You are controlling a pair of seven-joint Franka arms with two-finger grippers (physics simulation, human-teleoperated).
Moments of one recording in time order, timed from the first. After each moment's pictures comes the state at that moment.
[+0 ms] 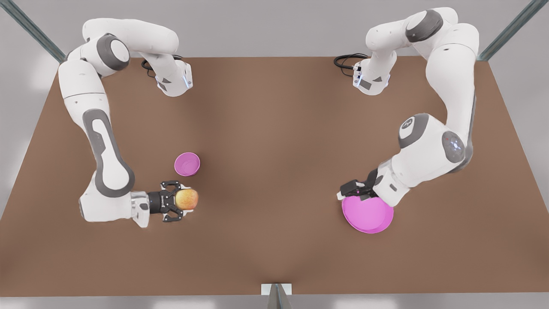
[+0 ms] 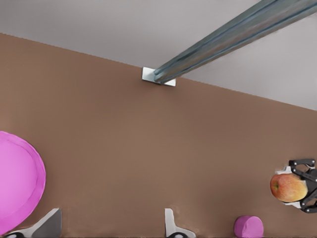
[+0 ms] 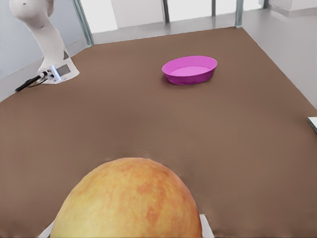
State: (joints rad) left arm 0.17 0.57 -0.67 -1.22 0.13 1.88 -0.50; right arm -0.34 0.78 0.50 -1.42 0.54 1.83 -1.81
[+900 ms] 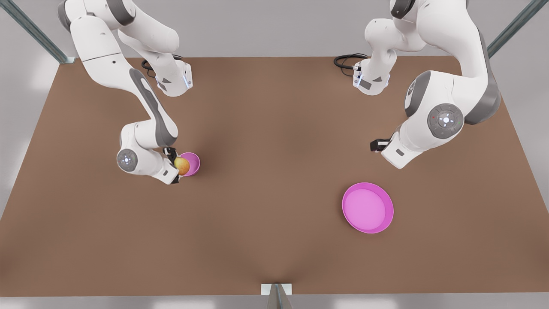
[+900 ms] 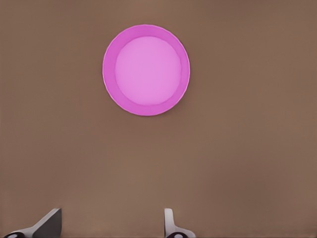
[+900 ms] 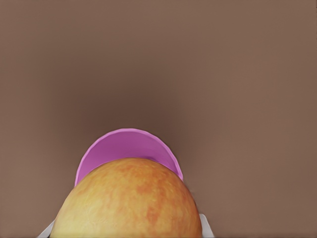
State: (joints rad) left arm -0.26 0.30 -0.01 -1.31 0.02 1.35 -0.28; right arm -0.25 0.35 0.44 -2.07 0.06 2.13 -1.53
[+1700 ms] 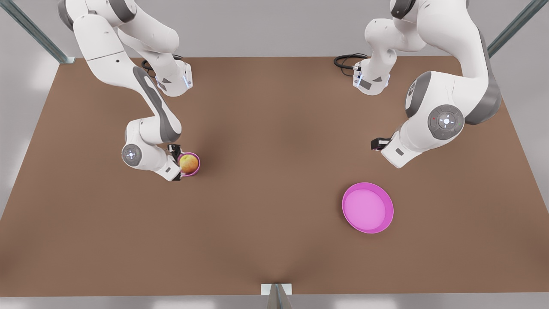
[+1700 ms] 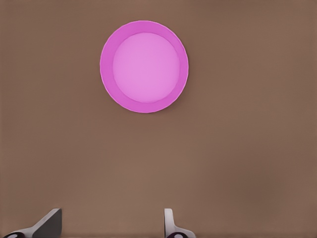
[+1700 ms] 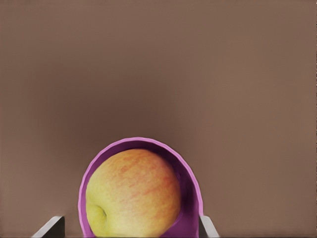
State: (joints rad) left arm -0.26 0.30 -0.01 -1.31 0.02 1.34 -0.23; right arm -0.25 0.33 0.44 -2.15 0.09 2.21 -1.46
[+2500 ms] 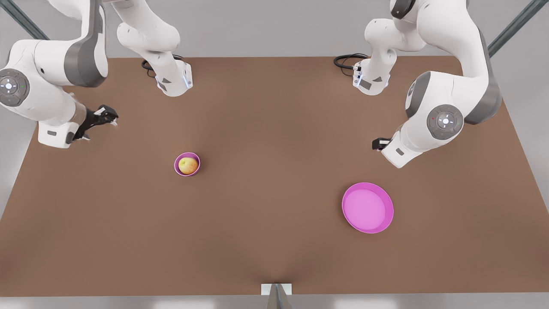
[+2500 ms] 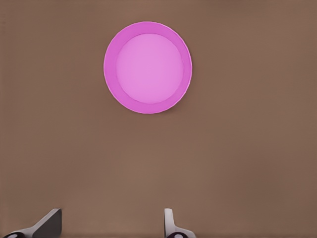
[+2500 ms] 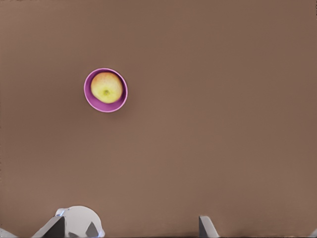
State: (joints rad) left arm -0.26 0.30 -0.01 -1.31 0.04 1.34 -0.21; right arm -0.10 0.05 0.12 -1.53 -0.09 1.33 -0.52
